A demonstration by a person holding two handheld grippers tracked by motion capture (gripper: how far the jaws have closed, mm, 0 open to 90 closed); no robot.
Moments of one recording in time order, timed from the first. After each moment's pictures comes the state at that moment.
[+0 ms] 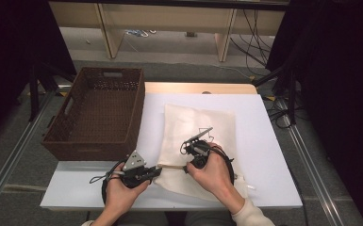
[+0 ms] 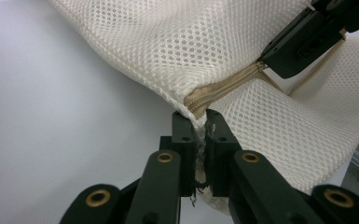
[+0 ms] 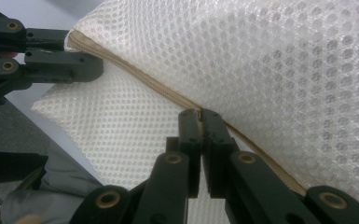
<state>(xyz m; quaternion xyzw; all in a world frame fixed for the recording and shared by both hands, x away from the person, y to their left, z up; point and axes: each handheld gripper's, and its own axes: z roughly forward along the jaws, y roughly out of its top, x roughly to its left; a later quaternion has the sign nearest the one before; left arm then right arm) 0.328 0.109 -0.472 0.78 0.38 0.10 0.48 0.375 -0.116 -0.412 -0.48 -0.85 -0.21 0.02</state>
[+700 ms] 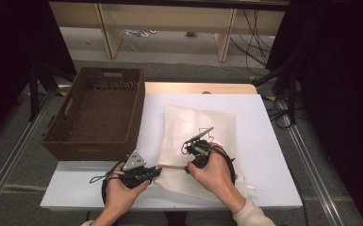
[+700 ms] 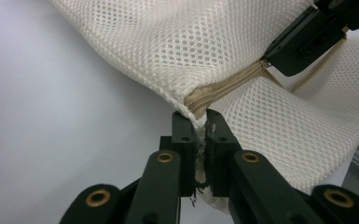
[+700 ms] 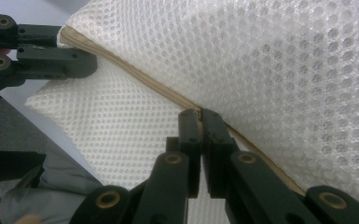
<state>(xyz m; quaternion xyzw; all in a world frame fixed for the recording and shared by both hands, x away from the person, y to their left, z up) 0.328 0.110 -0.472 0.79 0.38 0.10 0.48 0.376 -0.119 -0.411 -0.49 -0.85 -0.20 0.02</state>
